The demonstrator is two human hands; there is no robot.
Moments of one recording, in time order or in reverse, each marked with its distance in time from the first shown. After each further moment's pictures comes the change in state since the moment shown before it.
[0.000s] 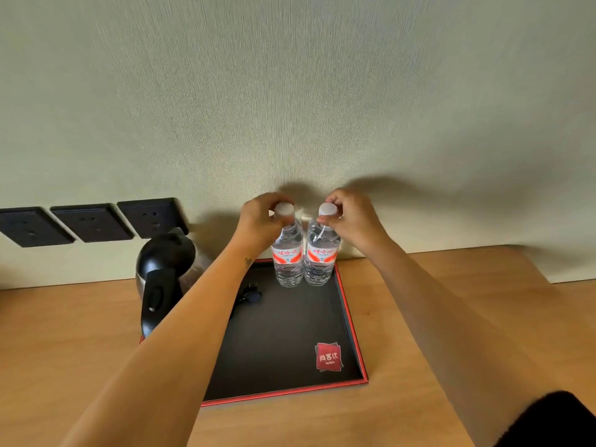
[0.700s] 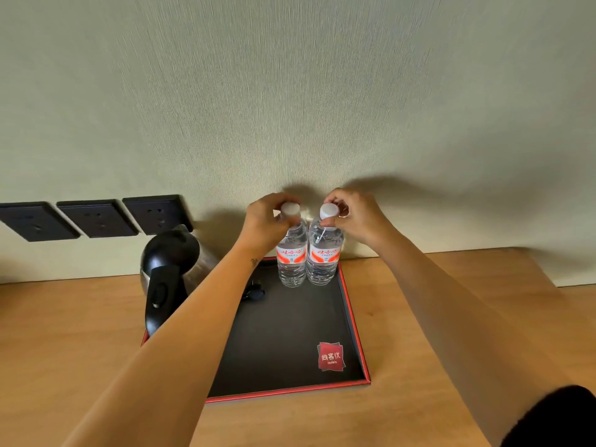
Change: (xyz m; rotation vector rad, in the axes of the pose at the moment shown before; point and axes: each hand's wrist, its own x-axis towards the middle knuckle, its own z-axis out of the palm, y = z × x) left_hand -0.003 -0.003 0.005 -0.080 0.014 -0.007; right_hand 0.004 0.001 -0.008 0.030 -0.152 -0.066
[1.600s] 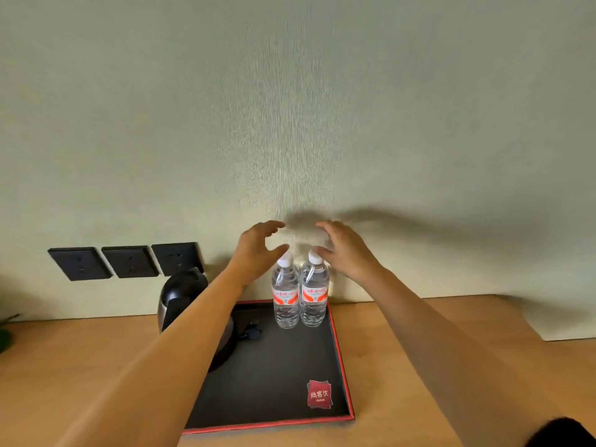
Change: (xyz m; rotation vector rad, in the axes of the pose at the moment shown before) left_hand -0.017 0.057 -0.037 0.254 0.000 0.070; right_hand -0.031 -0.047 -0.043 -0.251 0.032 -0.113
